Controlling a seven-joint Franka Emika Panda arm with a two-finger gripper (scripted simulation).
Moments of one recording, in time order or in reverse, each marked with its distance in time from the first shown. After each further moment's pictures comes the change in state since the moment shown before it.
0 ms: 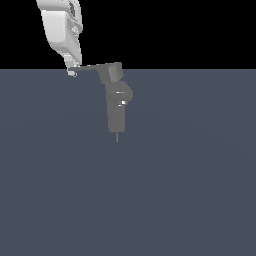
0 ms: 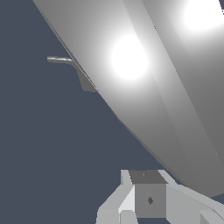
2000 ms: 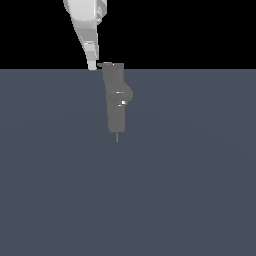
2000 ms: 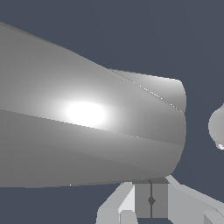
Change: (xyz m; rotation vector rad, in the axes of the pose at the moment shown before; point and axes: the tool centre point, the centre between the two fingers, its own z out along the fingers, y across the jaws) arm 0.068 0.090 0.002 -0.008 0.003 -0.034
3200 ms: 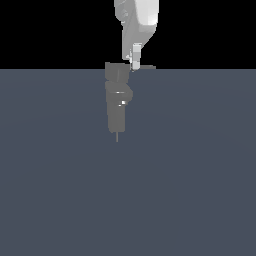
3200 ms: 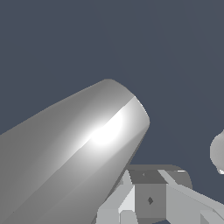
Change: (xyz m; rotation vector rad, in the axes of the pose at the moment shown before) arm 0.105 -0.009 -0.002 -0.003 -0.003 0.003
